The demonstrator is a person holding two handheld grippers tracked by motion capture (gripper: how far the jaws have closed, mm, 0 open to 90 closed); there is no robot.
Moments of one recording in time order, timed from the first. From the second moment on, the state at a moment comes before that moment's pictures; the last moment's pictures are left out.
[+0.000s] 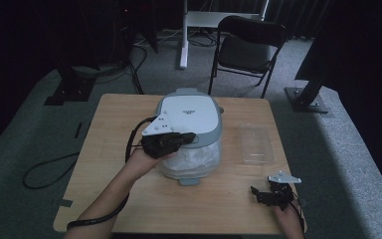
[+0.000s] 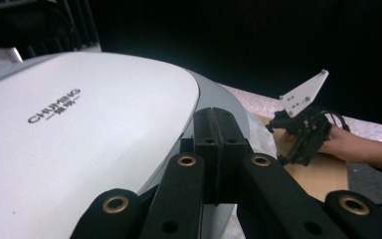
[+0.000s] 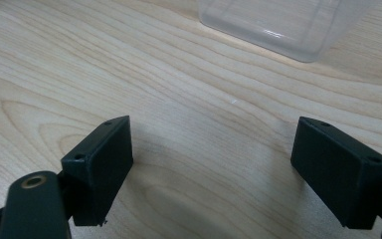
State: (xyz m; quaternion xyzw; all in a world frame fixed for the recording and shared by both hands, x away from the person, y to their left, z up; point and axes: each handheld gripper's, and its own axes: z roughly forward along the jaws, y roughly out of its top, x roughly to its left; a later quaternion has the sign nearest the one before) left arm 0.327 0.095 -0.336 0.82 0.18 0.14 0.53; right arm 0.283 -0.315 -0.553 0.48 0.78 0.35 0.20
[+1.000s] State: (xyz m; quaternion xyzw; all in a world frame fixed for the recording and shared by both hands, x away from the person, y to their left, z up) left arm 0.324 0.112 -0.328 0.81 0.22 0.17 0.52; right arm 0.283 -0.316 -0.553 0.48 0.78 0.35 0.20
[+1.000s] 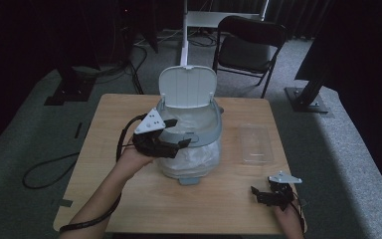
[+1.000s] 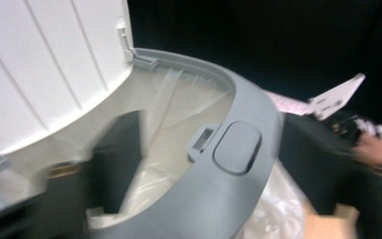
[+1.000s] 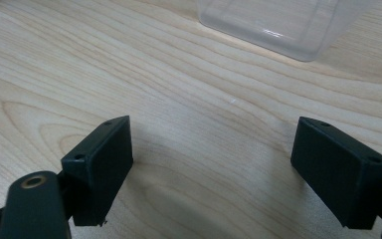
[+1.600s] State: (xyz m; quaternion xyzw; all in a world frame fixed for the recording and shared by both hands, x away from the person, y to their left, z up) left arm 0.320 0.130 -0.329 0.80 0.24 0.19 0.52; right arm 0.283 -0.316 -0.553 0.48 0.78 0.35 0.20
